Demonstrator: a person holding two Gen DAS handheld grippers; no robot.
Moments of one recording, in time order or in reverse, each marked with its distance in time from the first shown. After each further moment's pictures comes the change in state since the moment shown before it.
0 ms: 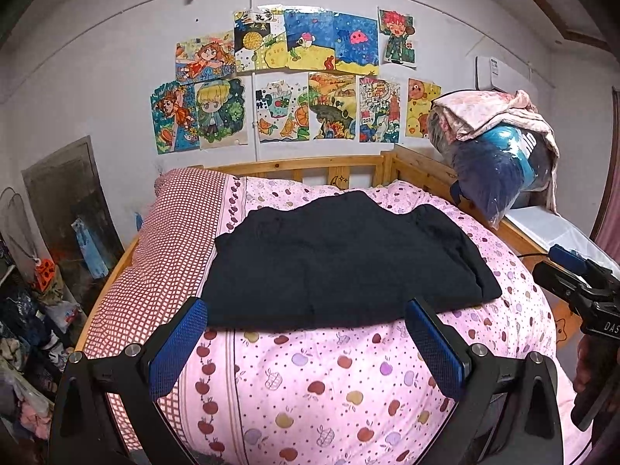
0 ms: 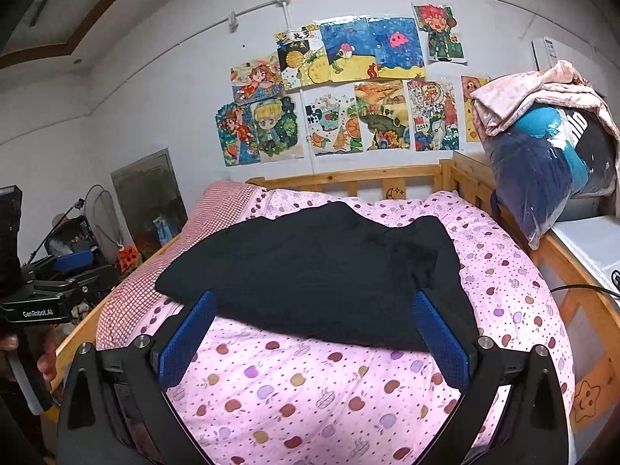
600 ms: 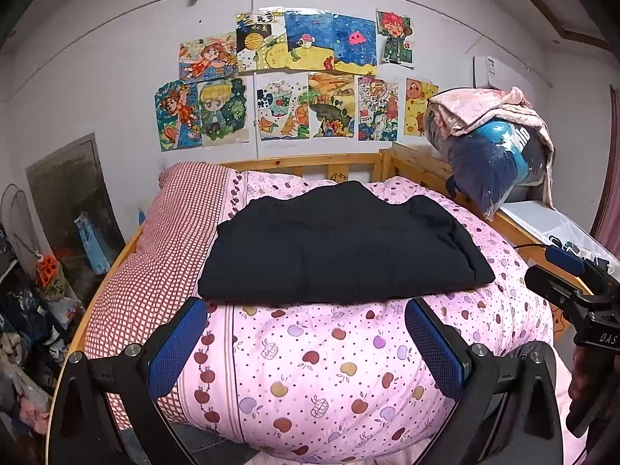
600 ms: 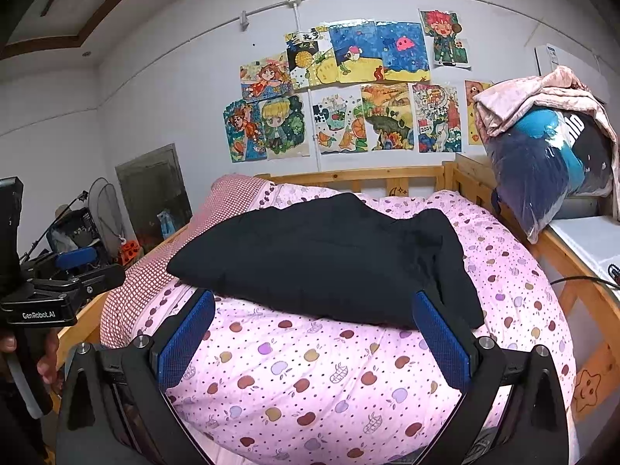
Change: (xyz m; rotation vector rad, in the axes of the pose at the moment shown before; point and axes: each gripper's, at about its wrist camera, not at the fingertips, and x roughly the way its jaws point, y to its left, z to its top) left arm -0.023 -0.004 -0.033 -0.010 -0.008 0.001; right arm -0.023 0.016 -0.028 -0.019 -0.007 -0.002
